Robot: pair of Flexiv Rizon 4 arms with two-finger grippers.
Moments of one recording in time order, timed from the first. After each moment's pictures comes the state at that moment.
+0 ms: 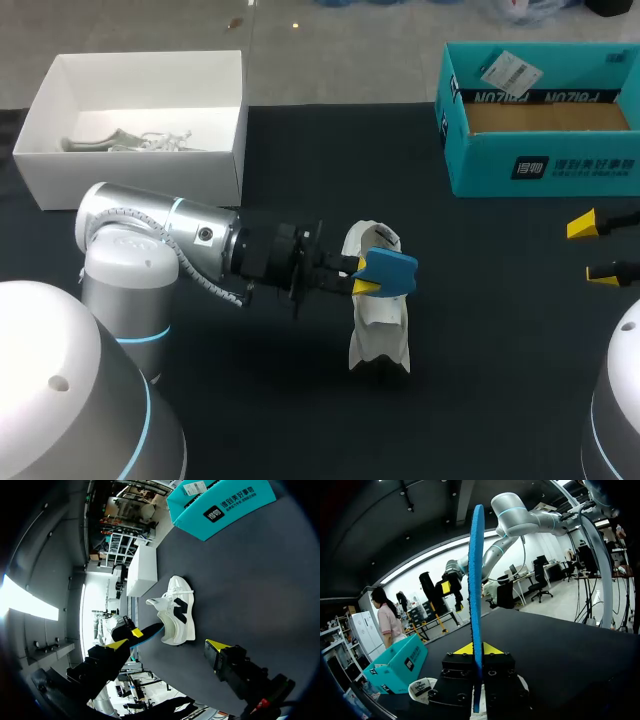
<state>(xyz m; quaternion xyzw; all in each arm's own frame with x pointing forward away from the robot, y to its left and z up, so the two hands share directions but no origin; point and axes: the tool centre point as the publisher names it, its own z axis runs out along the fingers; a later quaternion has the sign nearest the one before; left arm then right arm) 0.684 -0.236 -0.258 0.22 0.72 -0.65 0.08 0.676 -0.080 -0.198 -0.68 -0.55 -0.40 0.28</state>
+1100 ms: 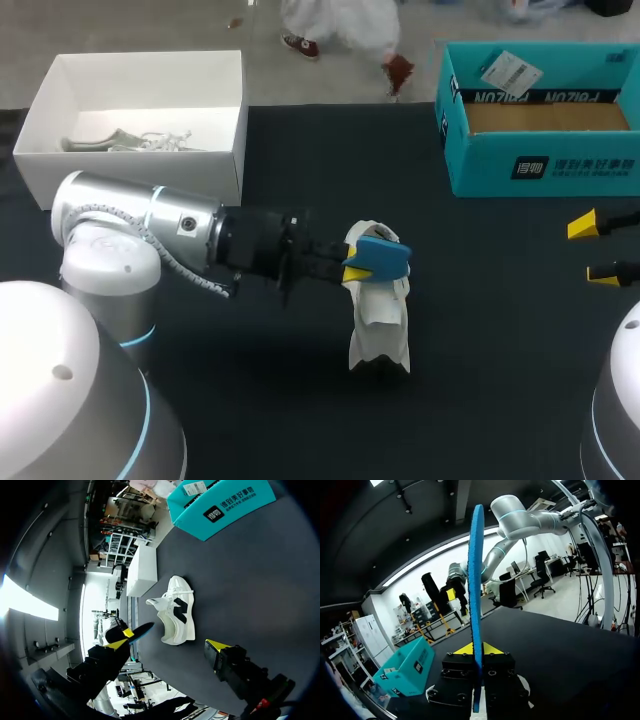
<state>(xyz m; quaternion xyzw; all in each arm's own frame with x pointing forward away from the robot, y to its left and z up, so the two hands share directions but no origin) 0.685 -0.222 -0.229 0.23 0.72 -0.64 0.10 0.676 -0.080 -0.198 -0.68 -0.55 -0.40 0.28</state>
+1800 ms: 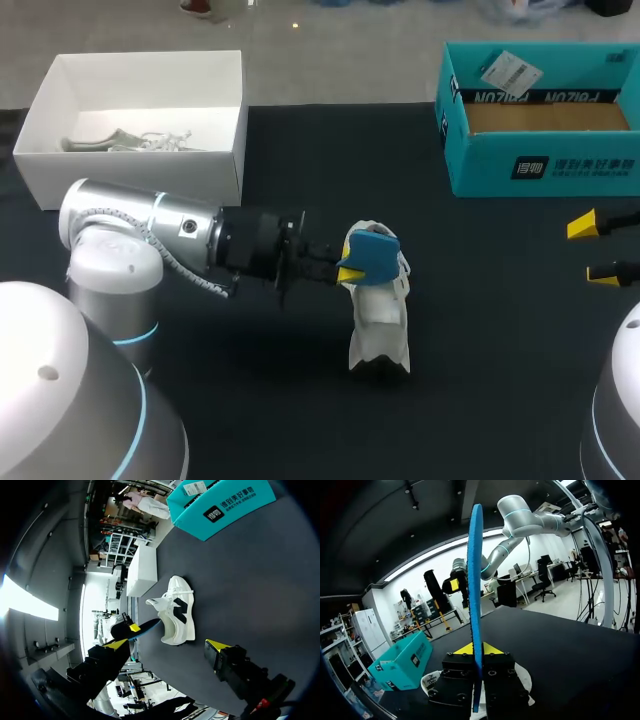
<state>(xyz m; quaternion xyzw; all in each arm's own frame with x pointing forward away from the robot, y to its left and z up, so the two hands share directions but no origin) 0.697 -0.222 -0.245 0.21 0.72 -0.65 0.09 0.676 -0.080 -0.198 -0.68 -0.55 -0.40 0.28</state>
